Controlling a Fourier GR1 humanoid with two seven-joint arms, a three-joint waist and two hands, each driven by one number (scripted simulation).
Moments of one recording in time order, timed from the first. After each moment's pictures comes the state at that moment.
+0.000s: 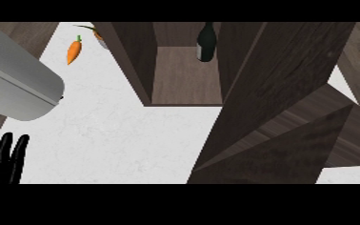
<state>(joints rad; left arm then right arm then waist) 0.46 0.78 -0.39 -2.17 0.82 0.45 -0.69 0.06 -0.01 0.70 -2.41 -0.21 0.17 0.75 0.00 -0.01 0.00</state>
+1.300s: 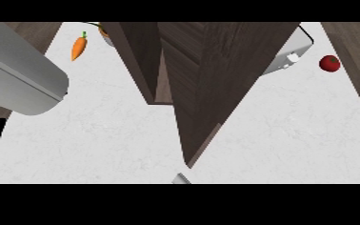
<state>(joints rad) 0.44 0.82 -0.16 -2.12 0.98 0.22 -0.57 -0.48 -0.16 0.86 -2.32 -0.02 -0.40 0.77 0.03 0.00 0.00</state>
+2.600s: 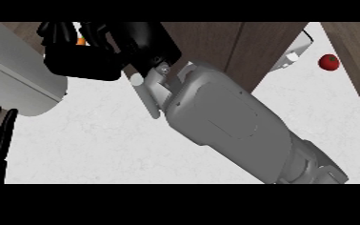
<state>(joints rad) 0.35 0.69 -0.17 -2.08 0.88 0.26 -0.49 -1.21 0.00 0.43 -1.29 -0.23 -0.31 0.40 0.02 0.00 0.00</state>
